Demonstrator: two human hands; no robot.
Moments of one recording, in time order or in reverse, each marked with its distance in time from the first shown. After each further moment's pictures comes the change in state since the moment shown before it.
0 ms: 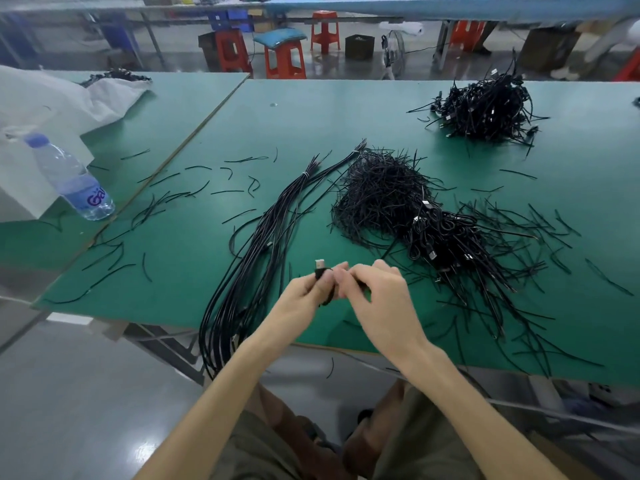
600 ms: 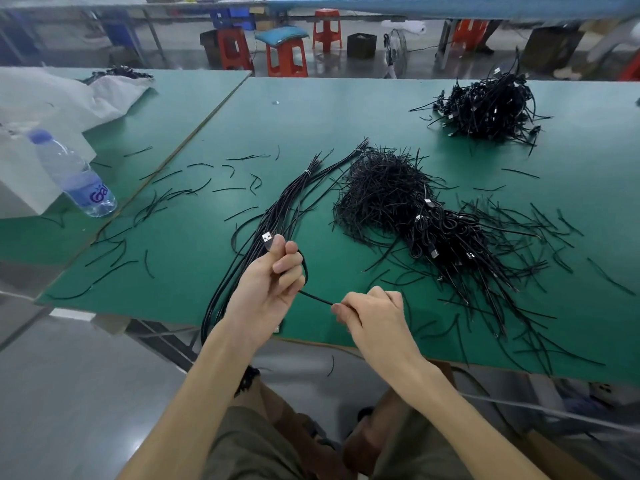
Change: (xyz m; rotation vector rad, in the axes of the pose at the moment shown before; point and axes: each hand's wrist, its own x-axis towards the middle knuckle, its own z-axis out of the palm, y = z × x) left_hand -0.003 0.025 -0.034 -0.898 0.126 -0.110; right_hand -0.024 0.006 0.011 -0.265 -0.277 0.080
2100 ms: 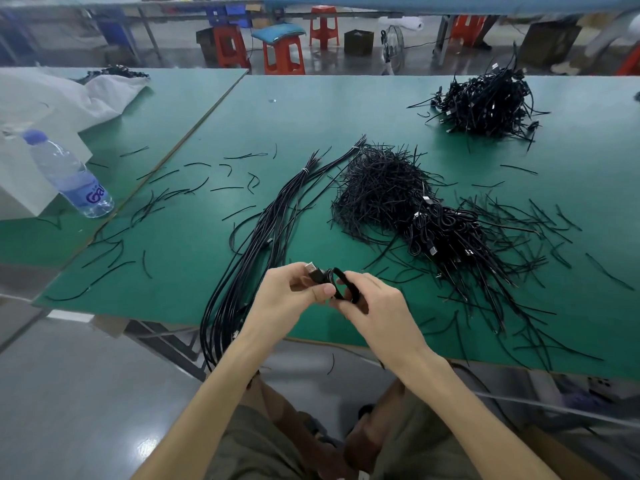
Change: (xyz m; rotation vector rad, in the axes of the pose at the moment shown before) left_hand -0.012 -0.020 0.006 1.021 0.056 0.222; right_hand 0.009 0.008 -0.002 0.297 0.153 -0.066
